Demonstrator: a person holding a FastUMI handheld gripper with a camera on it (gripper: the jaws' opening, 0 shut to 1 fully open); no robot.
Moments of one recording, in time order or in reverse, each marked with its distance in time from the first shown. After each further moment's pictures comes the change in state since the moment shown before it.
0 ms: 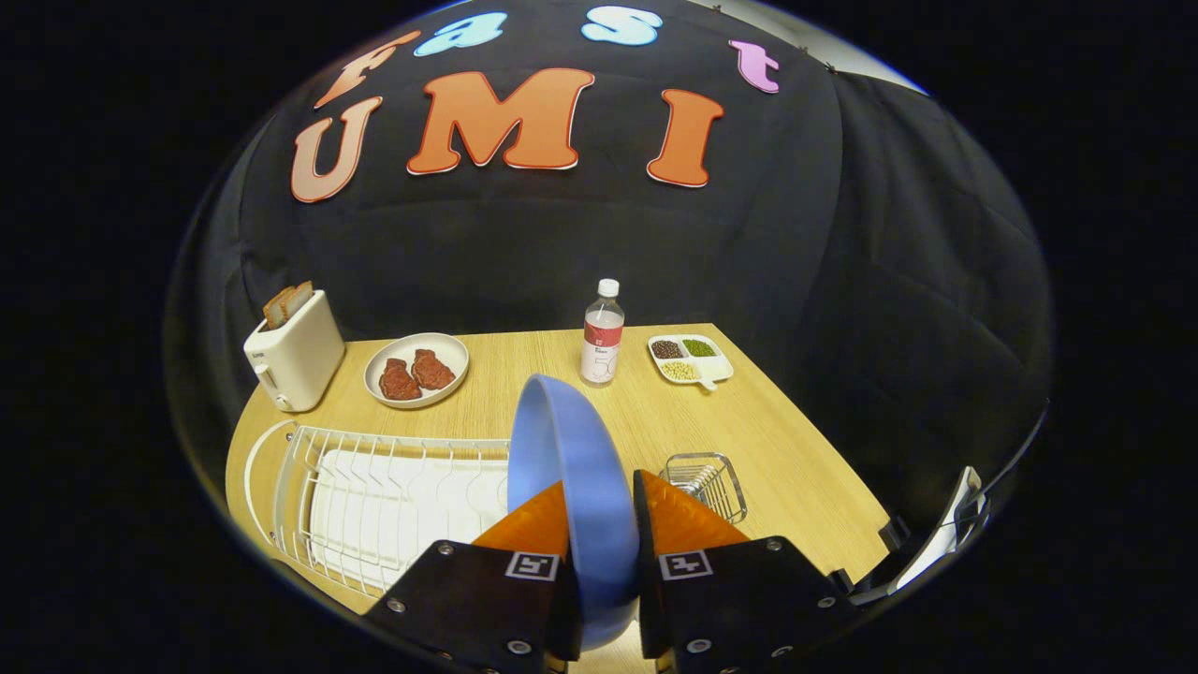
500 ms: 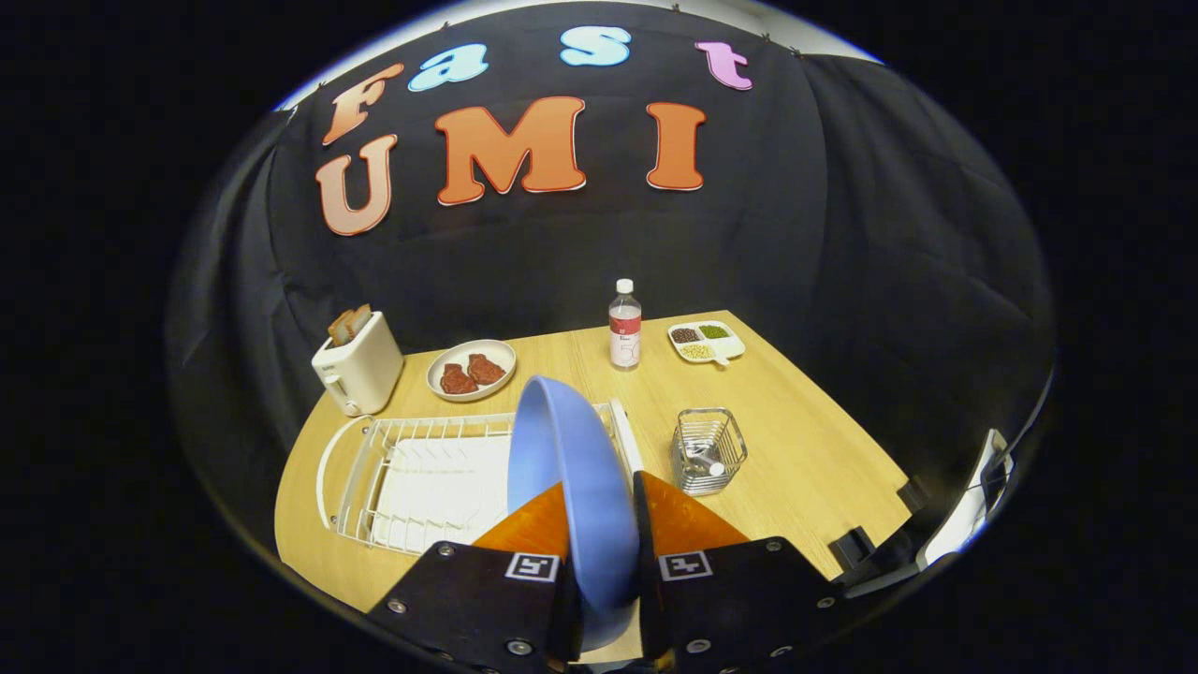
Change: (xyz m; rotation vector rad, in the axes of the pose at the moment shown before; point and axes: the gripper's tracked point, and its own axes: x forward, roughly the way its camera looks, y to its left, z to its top) arm -0.091 0.000 -0.035 0.095 -0.008 0.138
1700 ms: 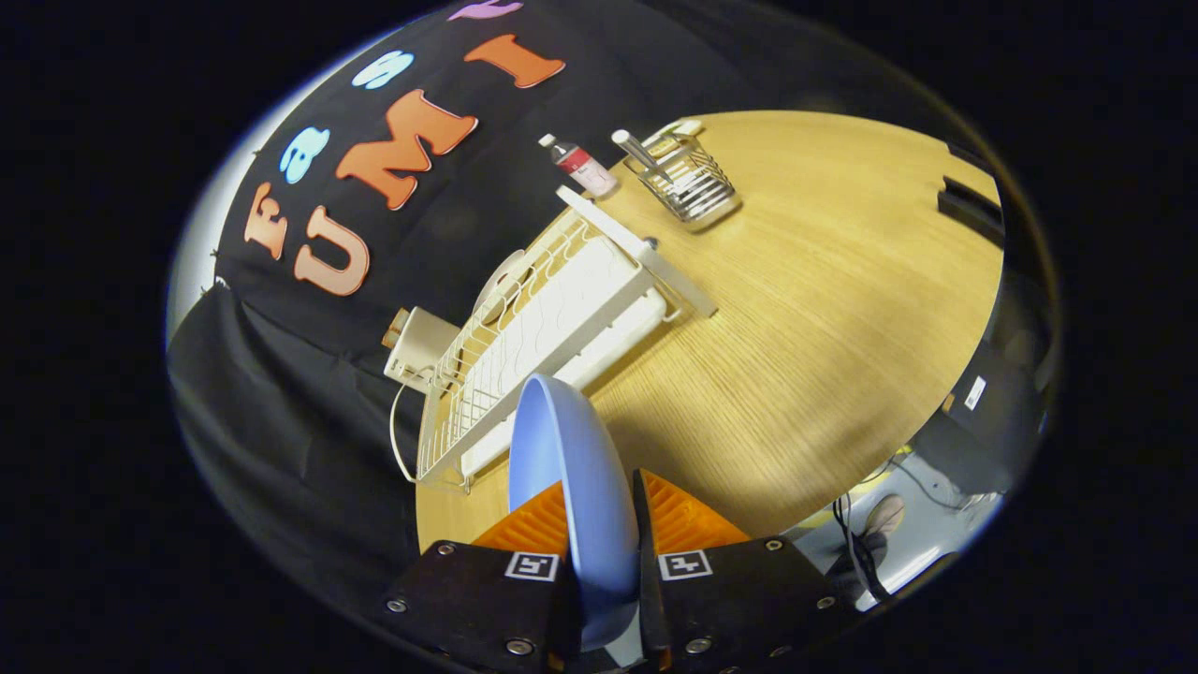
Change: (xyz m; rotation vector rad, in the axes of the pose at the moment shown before) arm -0.010 0.025 -0.228 0.649 0.332 0.314
